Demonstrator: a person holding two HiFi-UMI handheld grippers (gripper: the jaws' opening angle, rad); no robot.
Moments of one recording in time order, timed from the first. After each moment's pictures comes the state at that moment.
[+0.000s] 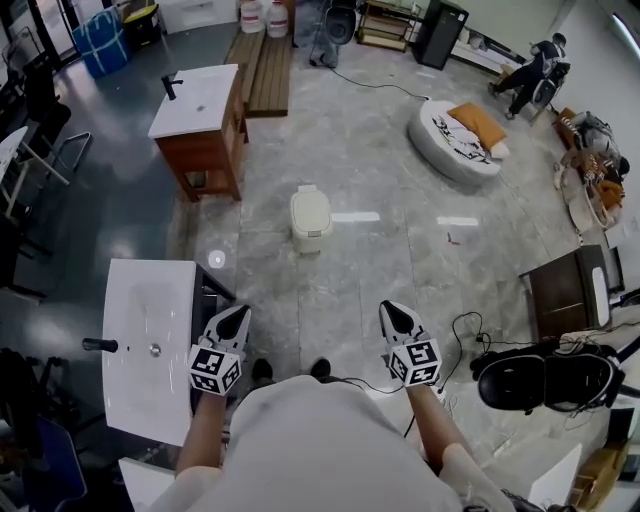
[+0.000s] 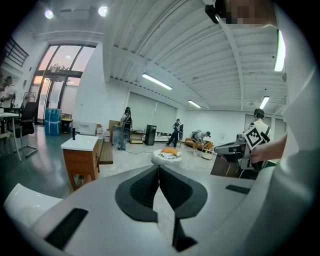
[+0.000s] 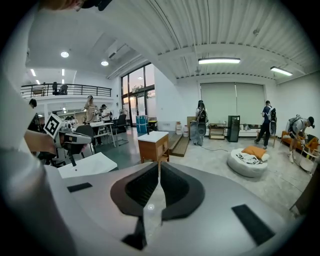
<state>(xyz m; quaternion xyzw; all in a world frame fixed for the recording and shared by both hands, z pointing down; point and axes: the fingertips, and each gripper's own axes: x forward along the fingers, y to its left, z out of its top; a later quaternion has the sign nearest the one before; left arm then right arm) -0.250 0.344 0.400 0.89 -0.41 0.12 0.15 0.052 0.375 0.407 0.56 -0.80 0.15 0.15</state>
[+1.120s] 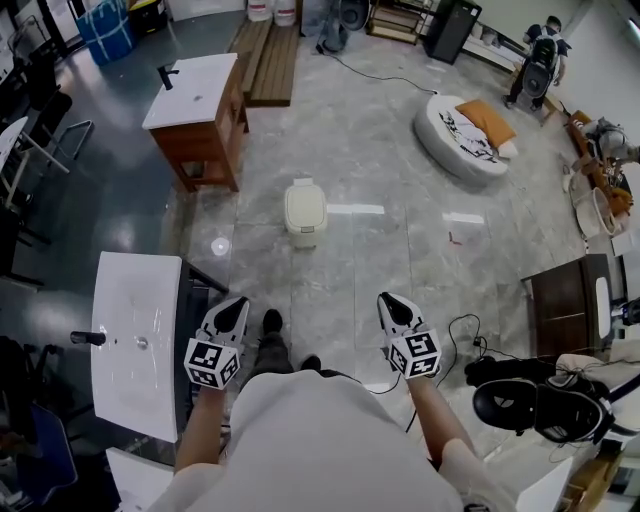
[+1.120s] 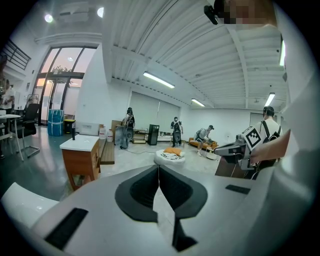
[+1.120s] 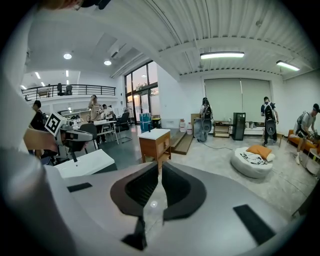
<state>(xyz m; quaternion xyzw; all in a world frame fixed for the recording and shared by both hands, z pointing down) -0.196 0.320 0.408 0.88 -0.43 0.12 0.15 0.104 0.337 0.427 0.53 -0.82 0.16 0.16</state>
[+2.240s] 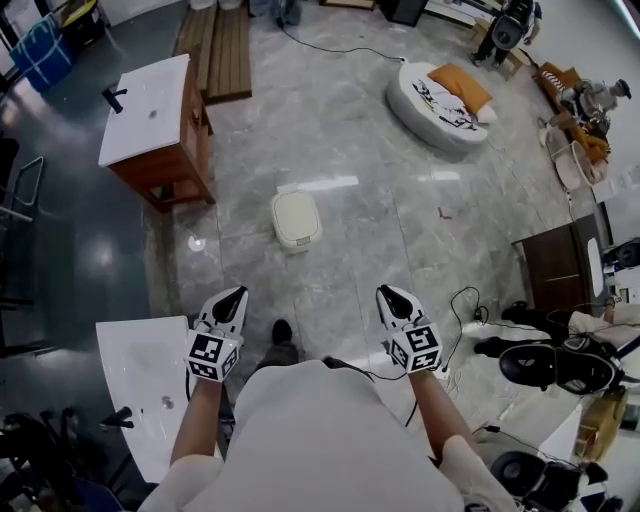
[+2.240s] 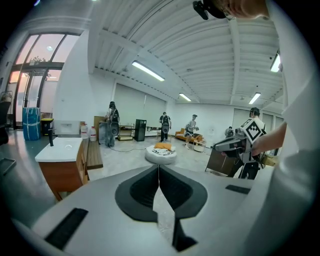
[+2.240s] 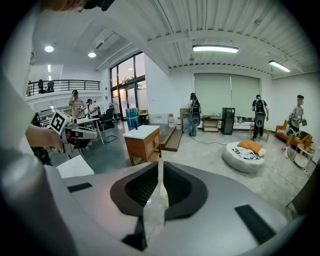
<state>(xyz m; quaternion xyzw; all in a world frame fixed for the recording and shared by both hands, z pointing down) -0.231 0.124 0.431 0.92 -0.33 0.16 0.14 0.050 0.208 0.438 0.59 -0.76 0.19 0.19</state>
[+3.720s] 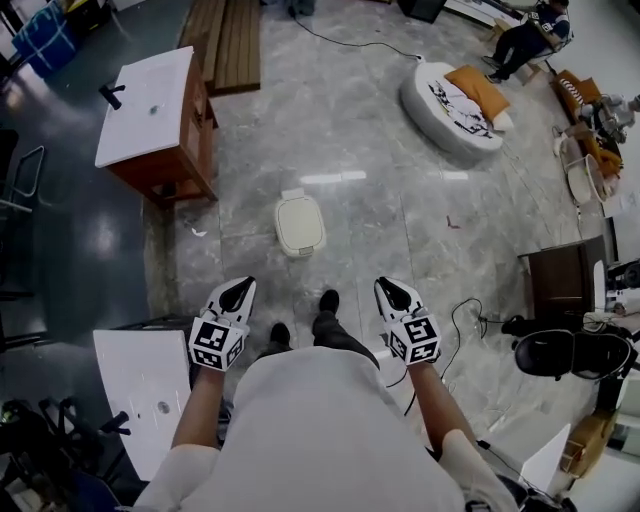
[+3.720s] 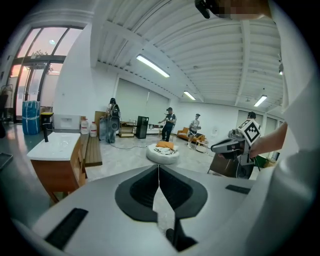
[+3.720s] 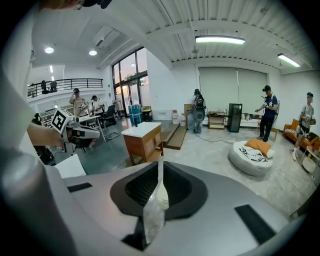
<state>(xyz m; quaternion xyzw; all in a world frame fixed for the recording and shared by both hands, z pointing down) -0.186 0.044 0.448 0.92 -0.33 0.16 0.16 0.077 0.112 0.458 0.56 -0.78 0.20 0.20</state>
